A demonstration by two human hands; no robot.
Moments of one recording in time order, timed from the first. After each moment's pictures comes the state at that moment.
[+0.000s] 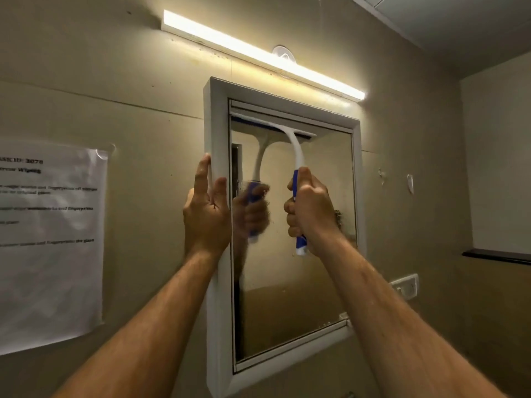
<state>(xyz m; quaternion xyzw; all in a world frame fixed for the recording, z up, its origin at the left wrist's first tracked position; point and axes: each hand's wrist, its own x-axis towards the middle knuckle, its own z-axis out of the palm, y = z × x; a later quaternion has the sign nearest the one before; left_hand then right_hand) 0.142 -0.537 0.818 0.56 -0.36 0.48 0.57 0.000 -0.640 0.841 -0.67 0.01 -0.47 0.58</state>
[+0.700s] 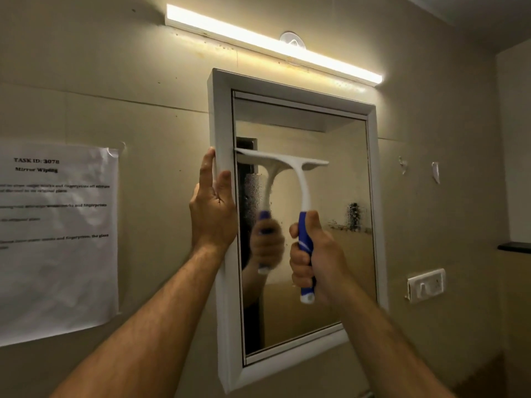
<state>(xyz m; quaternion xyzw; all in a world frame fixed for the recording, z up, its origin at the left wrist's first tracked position) 0.126 -0.534 0.820 0.60 -0.34 0.45 0.57 0.002 -0.662 0.764 -0.61 -0.09 -0.29 0.73</state>
